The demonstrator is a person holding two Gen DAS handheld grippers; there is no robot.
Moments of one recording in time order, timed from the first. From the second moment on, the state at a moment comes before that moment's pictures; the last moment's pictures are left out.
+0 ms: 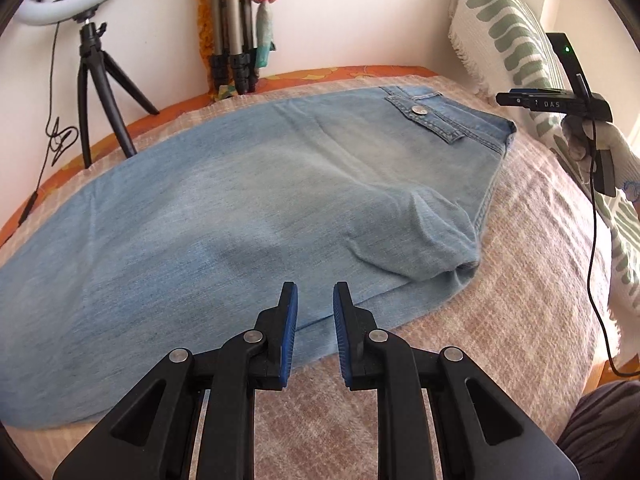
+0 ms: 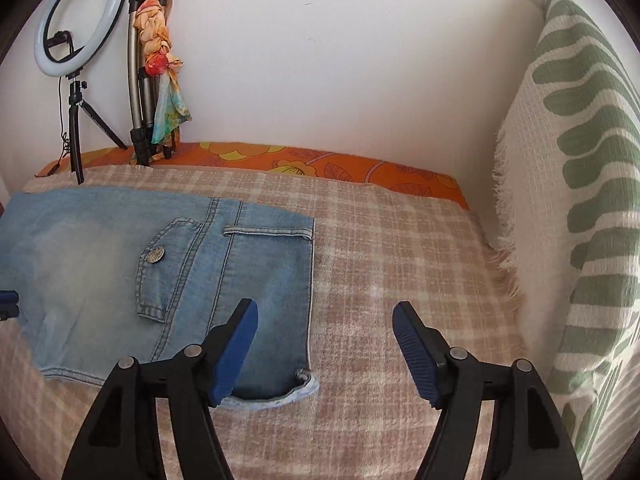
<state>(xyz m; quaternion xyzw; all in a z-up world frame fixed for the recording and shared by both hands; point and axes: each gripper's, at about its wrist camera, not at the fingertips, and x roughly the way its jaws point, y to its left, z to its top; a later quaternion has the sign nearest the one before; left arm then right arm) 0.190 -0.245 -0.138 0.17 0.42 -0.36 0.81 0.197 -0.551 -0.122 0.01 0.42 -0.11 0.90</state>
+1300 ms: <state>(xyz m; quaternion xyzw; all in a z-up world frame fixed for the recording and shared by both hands) 0.178 -0.279 -0.145 0.30 0.39 -0.40 0.77 0.209 -0.530 -0.184 0.25 0.44 -0.11 0.86</state>
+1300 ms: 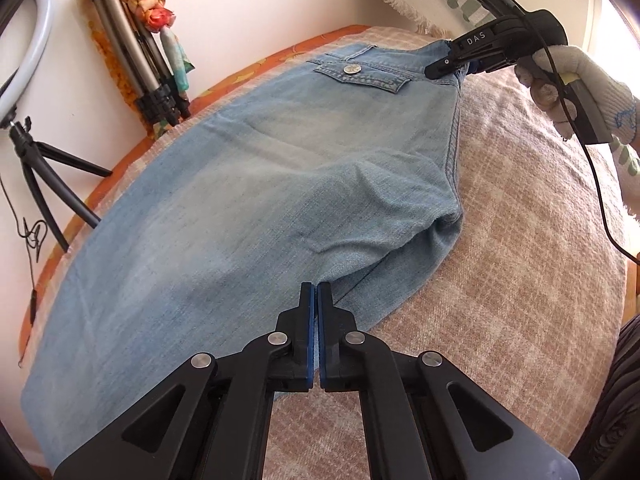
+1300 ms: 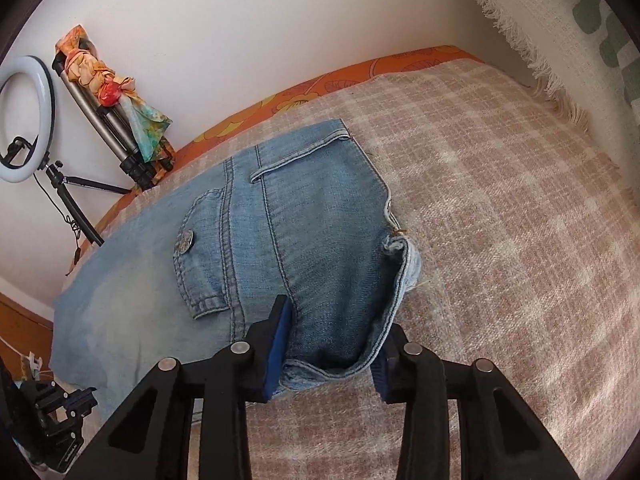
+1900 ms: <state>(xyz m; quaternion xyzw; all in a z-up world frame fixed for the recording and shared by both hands) 0.173 -0.259 -0.147 0.24 0.43 -0.41 0.77 0.193 -0.523 -0.164 0.15 0.43 -0.14 0.88</state>
